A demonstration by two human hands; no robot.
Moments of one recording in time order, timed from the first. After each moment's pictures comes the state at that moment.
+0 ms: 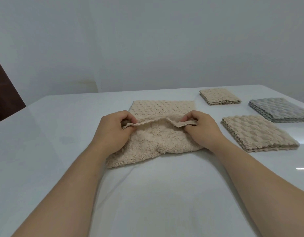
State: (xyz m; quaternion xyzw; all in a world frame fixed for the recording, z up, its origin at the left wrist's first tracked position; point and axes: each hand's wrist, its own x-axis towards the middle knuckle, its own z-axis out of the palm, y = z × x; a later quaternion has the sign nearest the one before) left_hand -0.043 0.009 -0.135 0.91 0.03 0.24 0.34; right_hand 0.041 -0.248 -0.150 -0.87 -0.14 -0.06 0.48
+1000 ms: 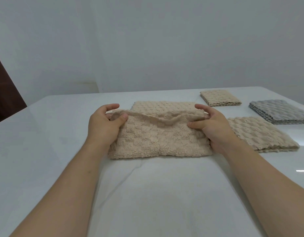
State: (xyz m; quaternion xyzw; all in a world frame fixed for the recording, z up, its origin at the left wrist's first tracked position) left_hand -0.034 0.024 -0.137 0.75 0.14 0.29 0.58; right_hand 0.048 -0.266 -0.146 -0.67 -0.09 0.03 0.74
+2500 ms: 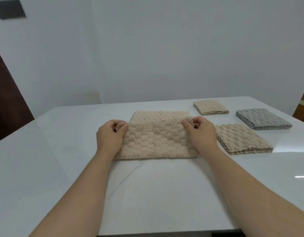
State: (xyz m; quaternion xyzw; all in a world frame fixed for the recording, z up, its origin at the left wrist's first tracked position) left_hand -0.044 0.016 -0.140 0.79 0.15 0.35 0.49; right_hand 0.028 -0.257 -0.143 -0.78 -0.07 -0.19 0.59
